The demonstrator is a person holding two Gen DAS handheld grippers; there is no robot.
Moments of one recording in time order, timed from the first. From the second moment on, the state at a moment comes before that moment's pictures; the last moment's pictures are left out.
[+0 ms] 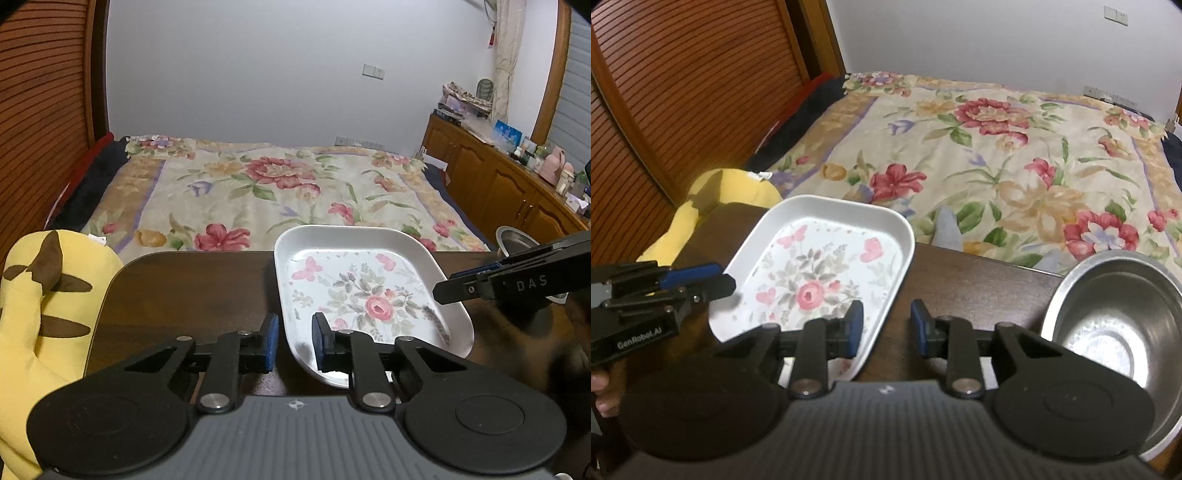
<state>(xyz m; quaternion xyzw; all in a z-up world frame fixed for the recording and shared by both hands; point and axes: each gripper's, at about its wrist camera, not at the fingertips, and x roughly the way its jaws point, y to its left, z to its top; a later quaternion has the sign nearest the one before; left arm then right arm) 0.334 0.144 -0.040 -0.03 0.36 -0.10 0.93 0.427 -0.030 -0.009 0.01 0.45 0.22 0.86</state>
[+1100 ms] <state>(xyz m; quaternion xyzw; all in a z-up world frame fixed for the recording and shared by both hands) 0.282 0.146 -0.008 -0.04 0.34 -0.11 0.93 0.394 -0.032 0.019 0.02 0.44 0.26 0.86</state>
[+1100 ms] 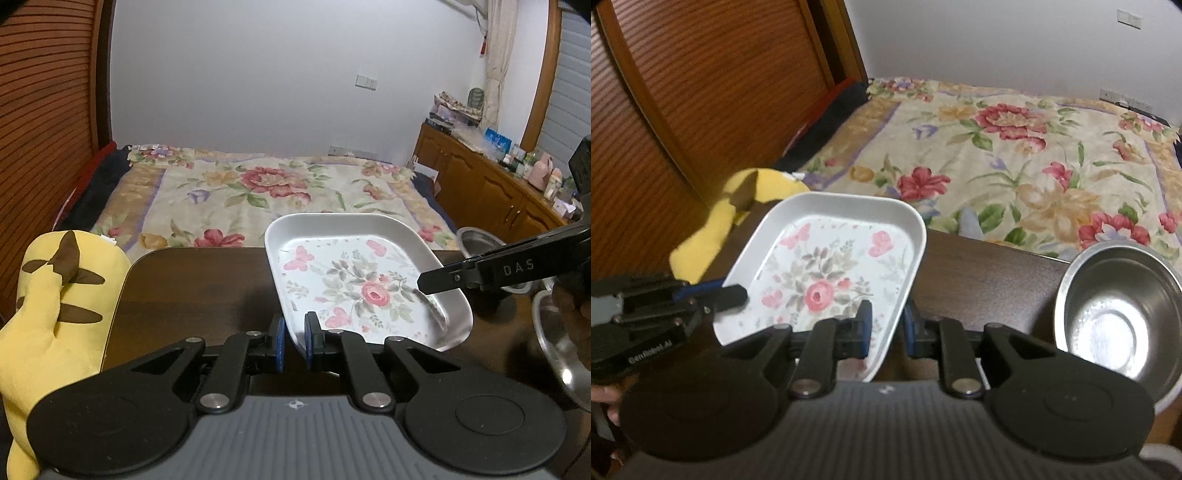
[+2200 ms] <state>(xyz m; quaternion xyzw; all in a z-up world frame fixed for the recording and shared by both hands) 0.186 0.104 0.025 -0.03 0.31 -0.13 0.94 0.303 -0.085 0.060 0.04 0.37 0.26 0.89</state>
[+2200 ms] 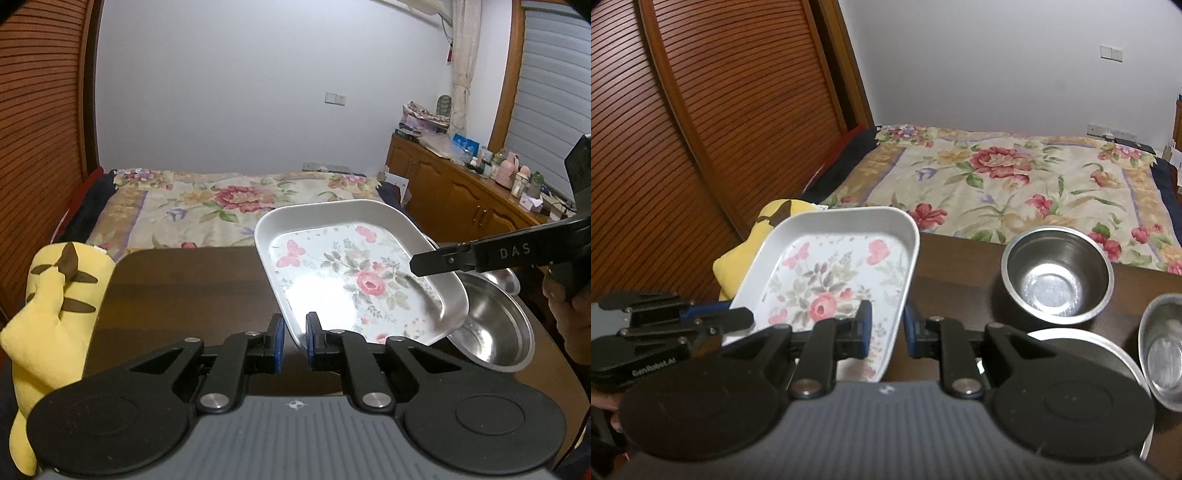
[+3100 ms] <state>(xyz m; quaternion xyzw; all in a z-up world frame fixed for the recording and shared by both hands) 0.117 0.075 -0.002 -0.02 0.34 -0.15 0.93 0.225 -0.120 0.036 0.05 0.37 0.27 0.89</state>
